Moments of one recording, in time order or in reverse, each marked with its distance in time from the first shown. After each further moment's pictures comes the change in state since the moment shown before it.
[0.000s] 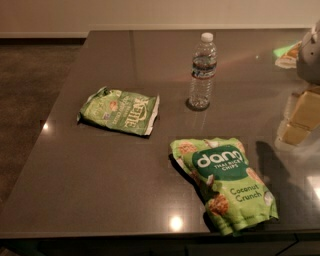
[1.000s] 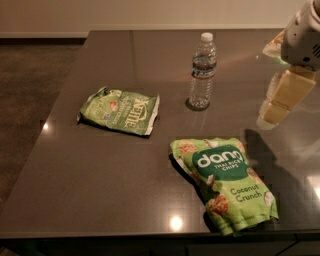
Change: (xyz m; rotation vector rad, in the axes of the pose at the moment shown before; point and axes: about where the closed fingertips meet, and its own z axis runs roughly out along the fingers) arm -0.023 -0.030 0.007 -0.011 -0.070 0.034
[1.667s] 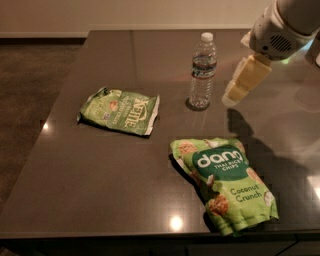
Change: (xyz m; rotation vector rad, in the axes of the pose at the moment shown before) arm -0.047 -0.057 0.038 0.049 -0.132 0.077
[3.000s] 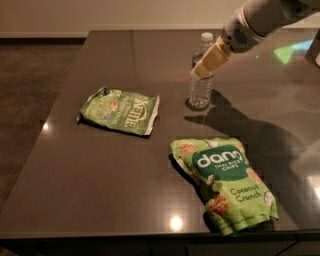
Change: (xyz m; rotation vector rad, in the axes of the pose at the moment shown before) arm -0.049 -0.071 0.069 0.000 -0.185 0.210
